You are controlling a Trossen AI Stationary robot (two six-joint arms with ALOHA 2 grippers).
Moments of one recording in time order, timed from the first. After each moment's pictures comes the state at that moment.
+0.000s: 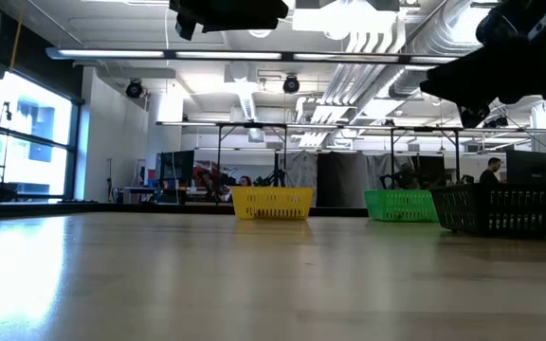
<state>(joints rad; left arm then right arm) -0.44 1.57 0.89 0.41 -0.83 -0.07 0.33 0.73 0.07 0.61 0.40 0.23</state>
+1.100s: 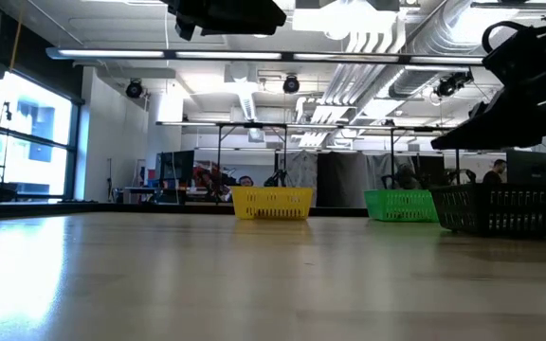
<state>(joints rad) -0.44 1.57 0.90 0.38 -0.83 -0.04 0.48 0.96 0.07 0.50 0.68 0.18</state>
